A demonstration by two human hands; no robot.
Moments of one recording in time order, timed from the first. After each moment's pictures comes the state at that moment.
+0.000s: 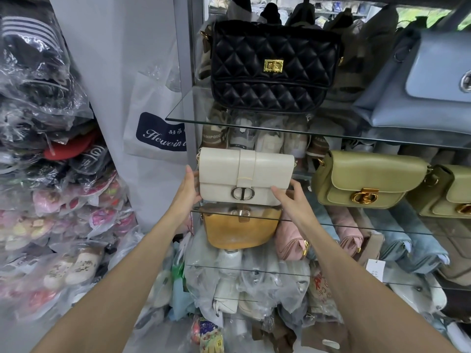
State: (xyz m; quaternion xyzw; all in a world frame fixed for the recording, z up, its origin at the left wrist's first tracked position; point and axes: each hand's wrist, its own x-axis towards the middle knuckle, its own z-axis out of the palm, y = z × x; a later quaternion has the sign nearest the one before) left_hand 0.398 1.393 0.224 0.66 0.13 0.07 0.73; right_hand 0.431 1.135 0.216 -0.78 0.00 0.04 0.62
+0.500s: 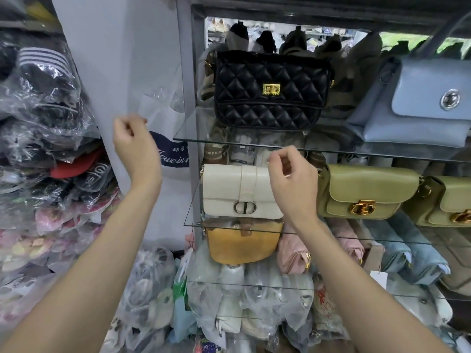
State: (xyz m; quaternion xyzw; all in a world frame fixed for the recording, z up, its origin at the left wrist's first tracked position) left_hand 0.376 1.434 0.366 0.58 0.16 0.49 0.63; right_hand 0.374 1.187 0.331 -0.78 -0.17 -0.34 0.49
